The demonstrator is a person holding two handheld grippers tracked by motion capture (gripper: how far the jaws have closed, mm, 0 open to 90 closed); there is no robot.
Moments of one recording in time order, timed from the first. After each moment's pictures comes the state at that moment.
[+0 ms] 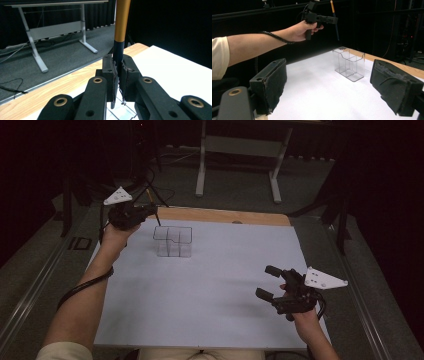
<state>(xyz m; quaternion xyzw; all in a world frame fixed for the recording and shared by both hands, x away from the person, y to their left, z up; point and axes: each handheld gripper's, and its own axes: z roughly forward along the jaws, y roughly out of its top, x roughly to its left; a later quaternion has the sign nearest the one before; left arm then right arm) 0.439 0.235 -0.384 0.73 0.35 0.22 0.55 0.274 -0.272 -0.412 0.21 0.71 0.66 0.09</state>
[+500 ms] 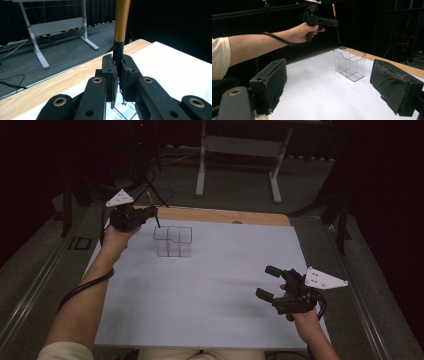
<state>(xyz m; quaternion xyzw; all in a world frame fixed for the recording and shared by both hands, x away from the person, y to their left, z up) 0.442 0.235 -0.393 0.73 0.36 0.22 0.54 0.273 -0.272 -0.411 0.21 0.71 0.66 0.09</state>
